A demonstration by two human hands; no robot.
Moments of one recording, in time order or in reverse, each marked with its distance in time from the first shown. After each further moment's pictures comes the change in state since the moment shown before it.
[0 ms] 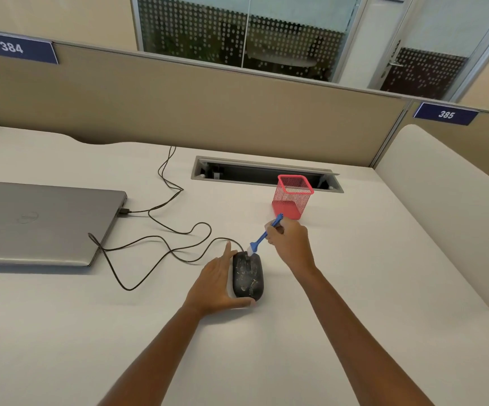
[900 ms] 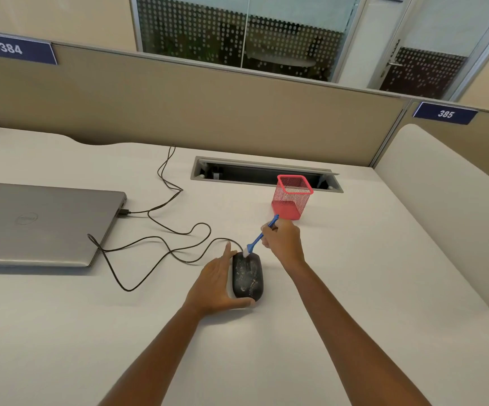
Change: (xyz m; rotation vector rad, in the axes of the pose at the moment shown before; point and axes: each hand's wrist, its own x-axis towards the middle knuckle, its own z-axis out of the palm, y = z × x) left_hand 0.000 0.004 -0.002 -0.024 -0.009 -0.036; right_hand 0.011 0.000 0.015 0.053 -0.001 0.147
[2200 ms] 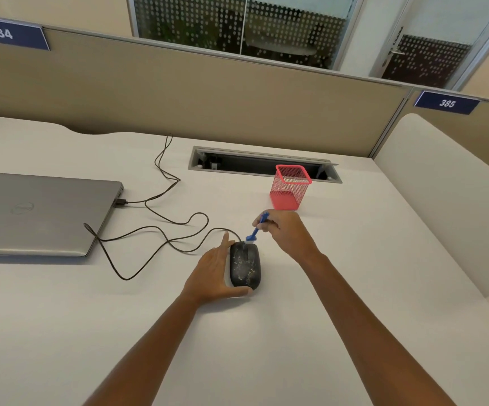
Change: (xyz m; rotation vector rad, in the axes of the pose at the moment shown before) left_hand -0.001 0.000 0.000 -0.012 0.012 0.001; right_hand -0.009 -0.002 -0.028 -0.180 -0.292 -0.351
